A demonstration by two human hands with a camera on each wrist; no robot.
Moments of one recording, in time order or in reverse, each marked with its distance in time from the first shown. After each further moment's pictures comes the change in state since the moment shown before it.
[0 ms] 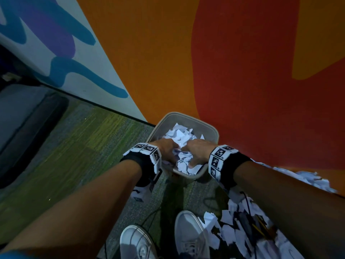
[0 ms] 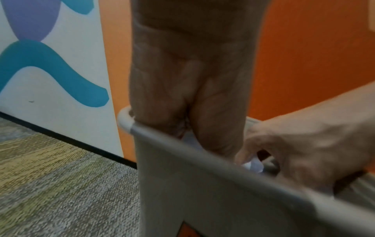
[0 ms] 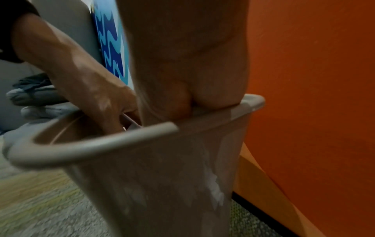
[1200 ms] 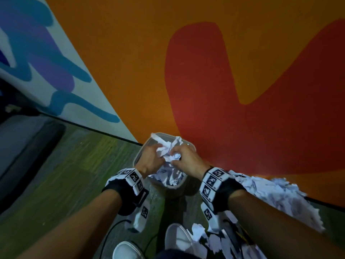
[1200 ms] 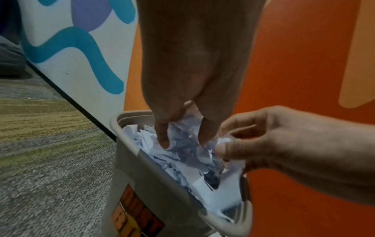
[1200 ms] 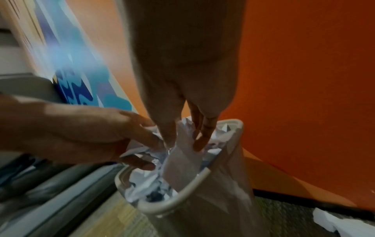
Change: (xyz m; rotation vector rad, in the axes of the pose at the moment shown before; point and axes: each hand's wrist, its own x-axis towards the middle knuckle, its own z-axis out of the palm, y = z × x) left_hand -0.045 0.033 0.001 -0.448 0.622 0.162; right_hand -0.080 -0.012 -0.022 0.632 0.523 0.048
